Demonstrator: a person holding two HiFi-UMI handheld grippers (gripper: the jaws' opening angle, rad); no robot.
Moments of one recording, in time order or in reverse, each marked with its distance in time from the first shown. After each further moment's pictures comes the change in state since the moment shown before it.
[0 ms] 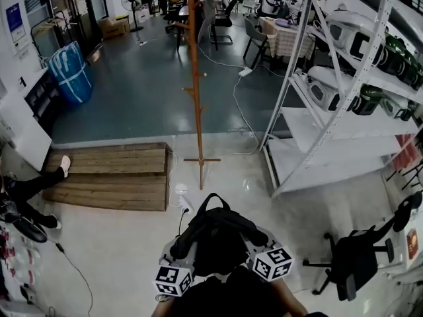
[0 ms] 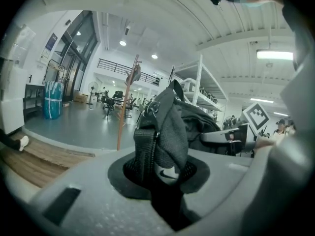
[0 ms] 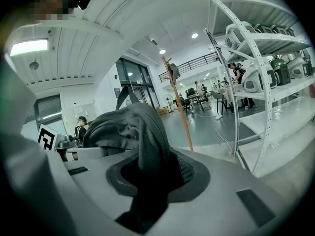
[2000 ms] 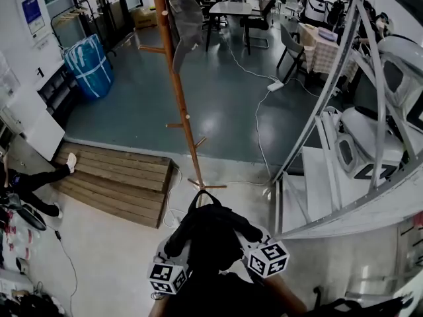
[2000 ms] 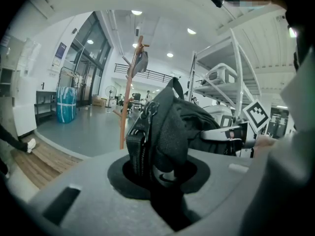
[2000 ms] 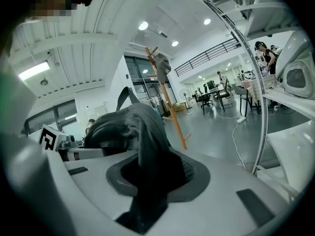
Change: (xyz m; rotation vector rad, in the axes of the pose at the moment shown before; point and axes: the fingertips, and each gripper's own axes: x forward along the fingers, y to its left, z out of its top) left arm 0.348 0.026 0.111 -0.035 -0.011 0.268; right arm 0.224 -0.284 0.174 -0.053 0.069 0.277
